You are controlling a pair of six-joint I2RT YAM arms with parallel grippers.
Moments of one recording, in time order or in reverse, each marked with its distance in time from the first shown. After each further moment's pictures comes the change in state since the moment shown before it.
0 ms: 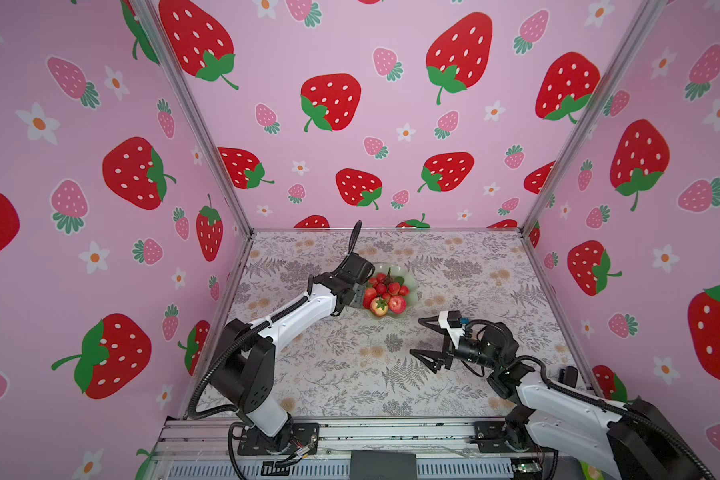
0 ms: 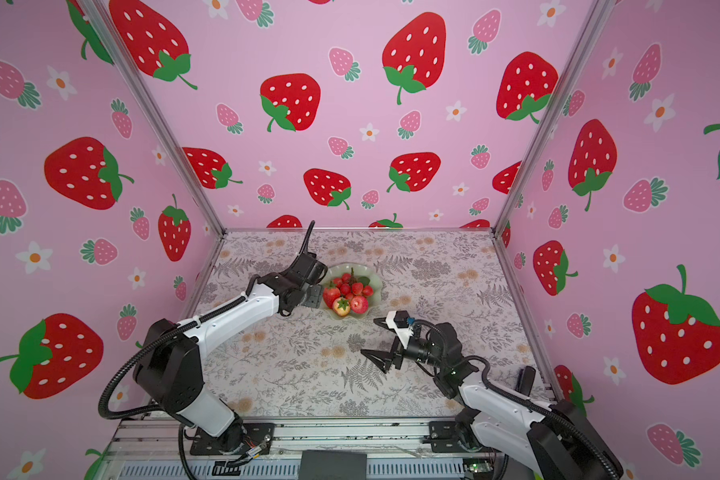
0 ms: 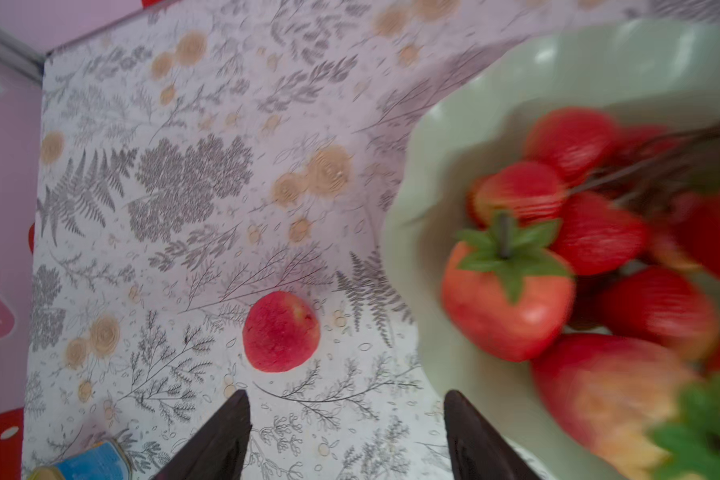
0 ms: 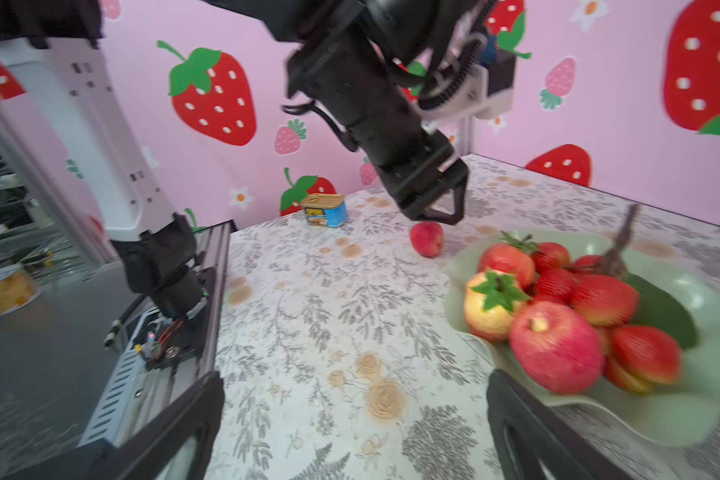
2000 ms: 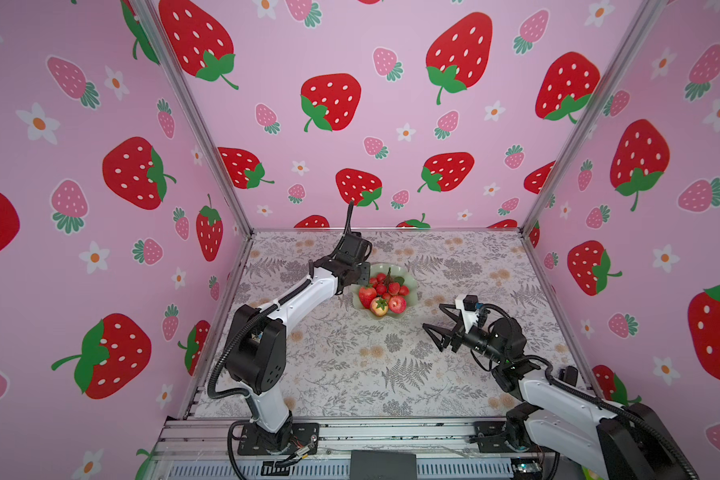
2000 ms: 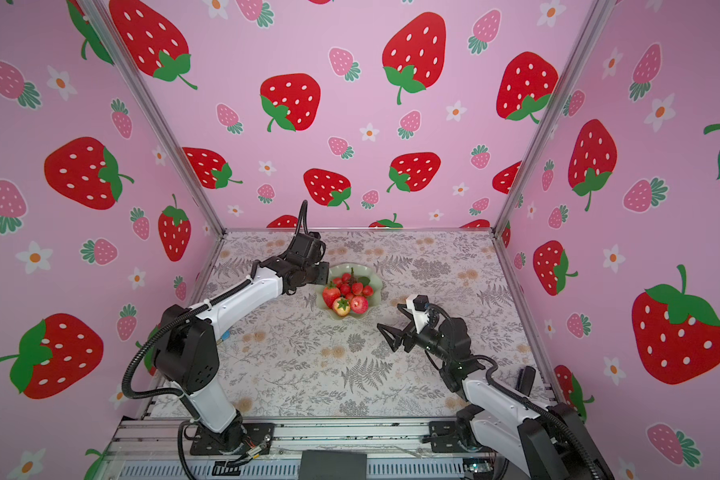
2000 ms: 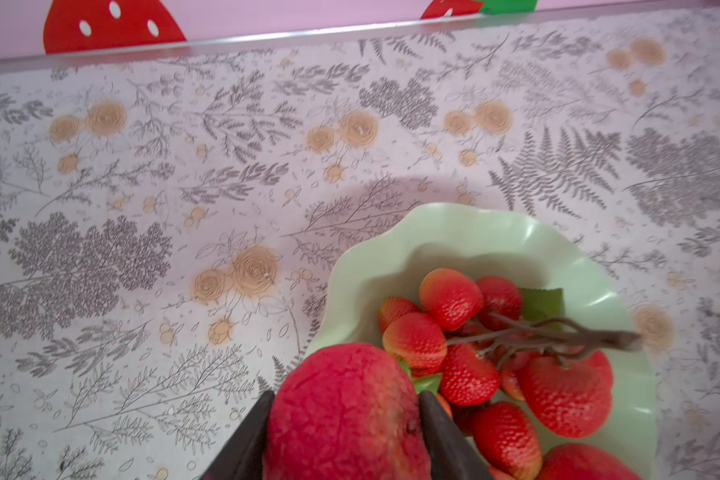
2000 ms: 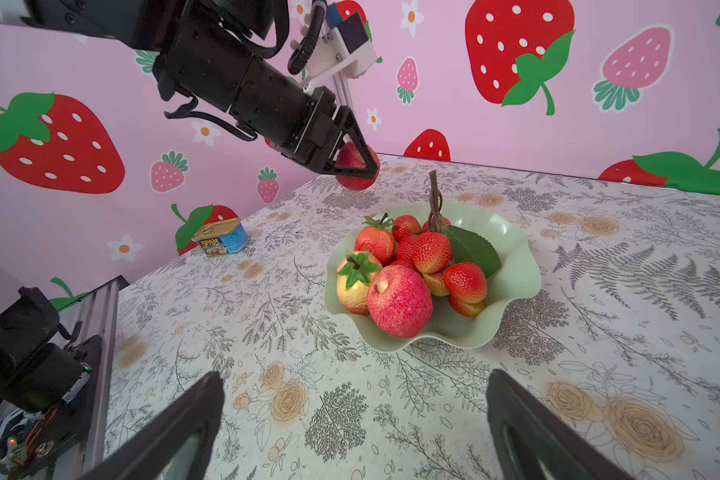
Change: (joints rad) left arm 0.023 0.121 0.227 0.135 0.220 -0.008; right arm -0.217 0.008 -0.018 -0.008 0.134 0.106
